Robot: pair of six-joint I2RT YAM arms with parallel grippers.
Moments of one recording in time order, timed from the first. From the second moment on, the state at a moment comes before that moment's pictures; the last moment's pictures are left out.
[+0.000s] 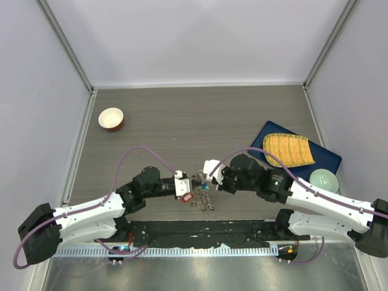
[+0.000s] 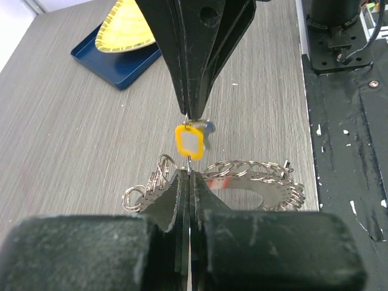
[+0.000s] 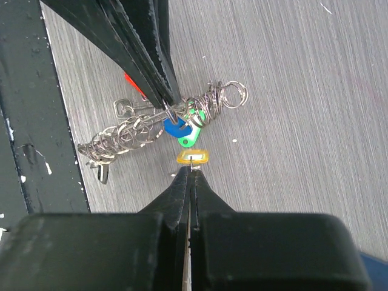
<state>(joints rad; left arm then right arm) -0.97 0.94 0.36 0.40 0.41 0.38 1.04 0.94 0.76 -0.45 -0.09 -0.36</state>
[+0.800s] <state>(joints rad) -0.97 0.90 0.33 0.39 0.47 0.39 1.04 0.96 0.81 -0.49 -0.14 -0.39</state>
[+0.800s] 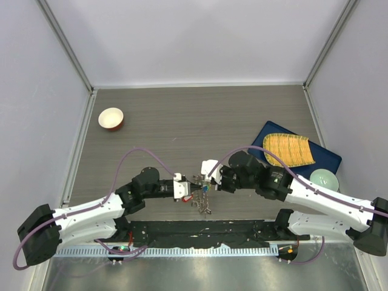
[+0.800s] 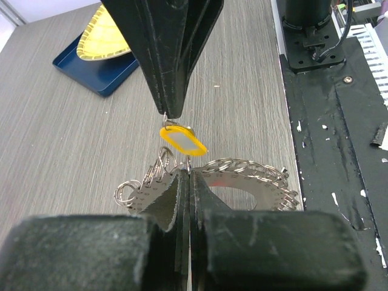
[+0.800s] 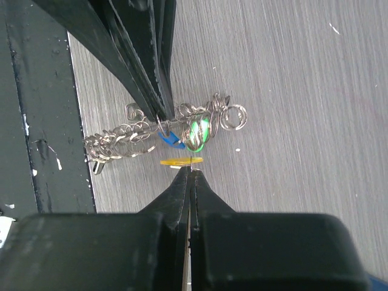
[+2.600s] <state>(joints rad) -0.97 1.01 0.29 0.64 0.47 0.29 1.07 0.96 0.80 -0.48 -0.15 -0.45</state>
